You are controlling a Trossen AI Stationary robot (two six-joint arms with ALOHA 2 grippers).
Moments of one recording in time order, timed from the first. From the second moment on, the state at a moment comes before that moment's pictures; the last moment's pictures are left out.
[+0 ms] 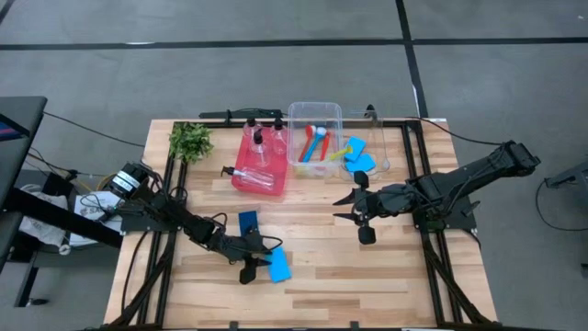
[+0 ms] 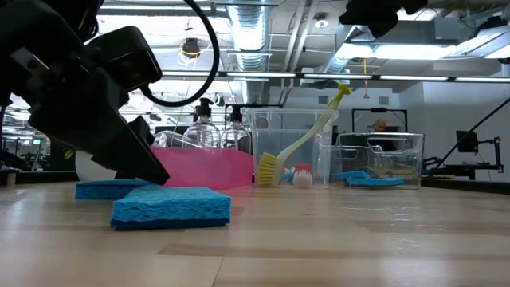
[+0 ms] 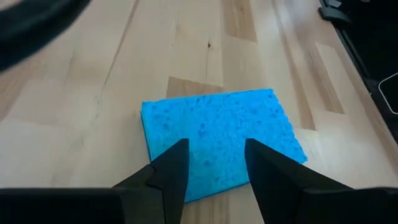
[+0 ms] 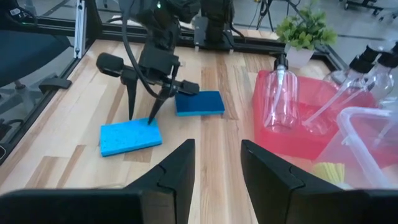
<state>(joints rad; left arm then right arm) -0.54 1.72 0.52 0.60 -0.26 -0.49 0.33 0.90 0.74 -0.19 0.34 0.05</state>
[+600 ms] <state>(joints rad) -0.50 1.72 0.55 0.47 -0.30 -0.48 0.33 0.90 0.74 -0.23 0.34 0.06</state>
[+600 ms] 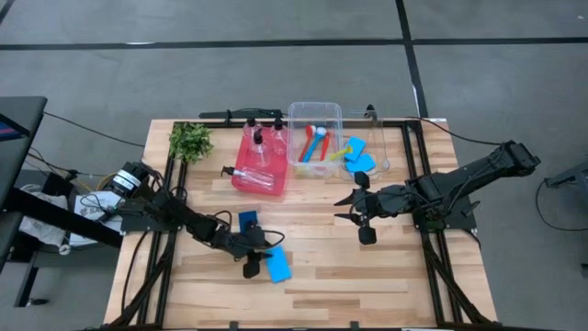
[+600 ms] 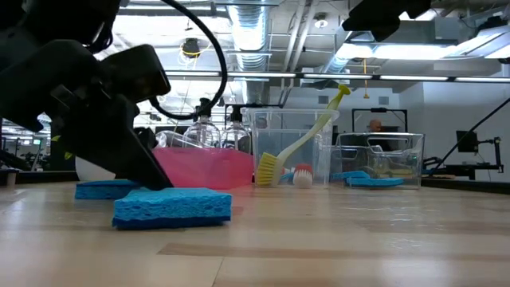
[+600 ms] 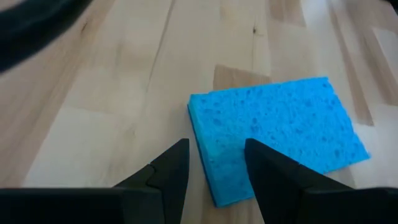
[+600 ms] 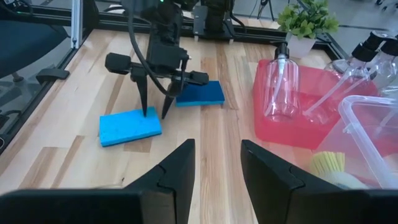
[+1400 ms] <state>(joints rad) -0.42 1.73 0.53 0.55 -0.31 -0.62 0.33 0.90 0.74 -0.22 0.34 0.42</state>
